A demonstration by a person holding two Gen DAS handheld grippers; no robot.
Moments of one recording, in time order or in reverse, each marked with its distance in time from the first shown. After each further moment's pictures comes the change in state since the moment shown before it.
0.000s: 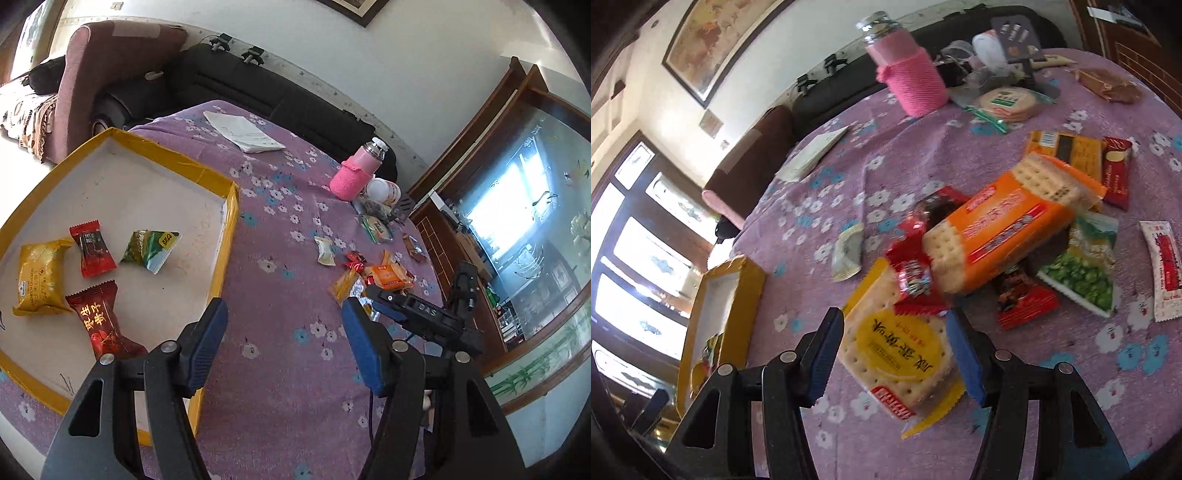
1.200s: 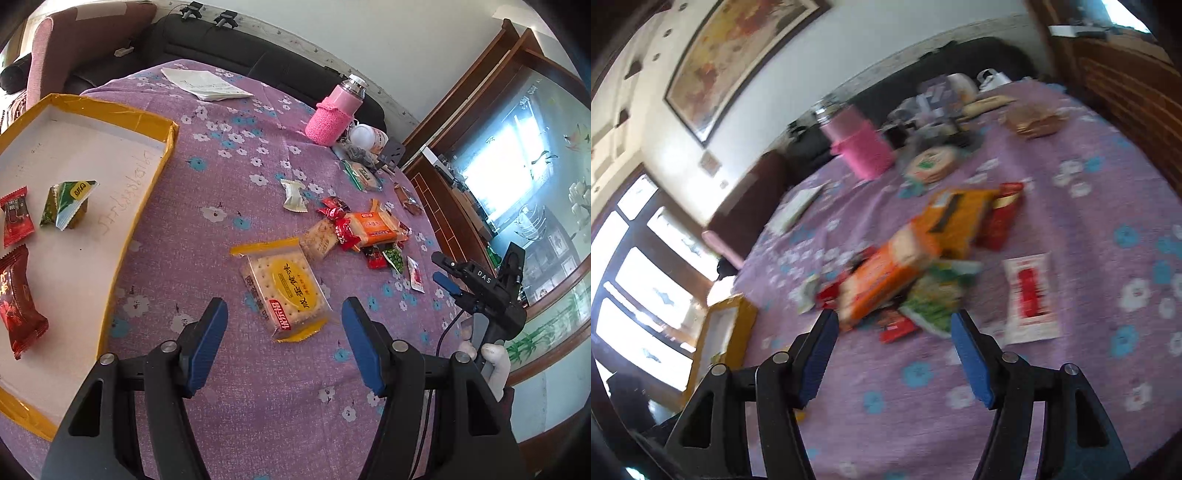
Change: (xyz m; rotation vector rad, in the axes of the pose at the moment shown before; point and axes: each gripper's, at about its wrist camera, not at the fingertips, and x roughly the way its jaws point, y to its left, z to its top) left arm 0.066 -0.046 -0.033 0.063 0.142 -0.025; right arm -0.113 -0.107 -0.001 0.137 -0.230 -0.191
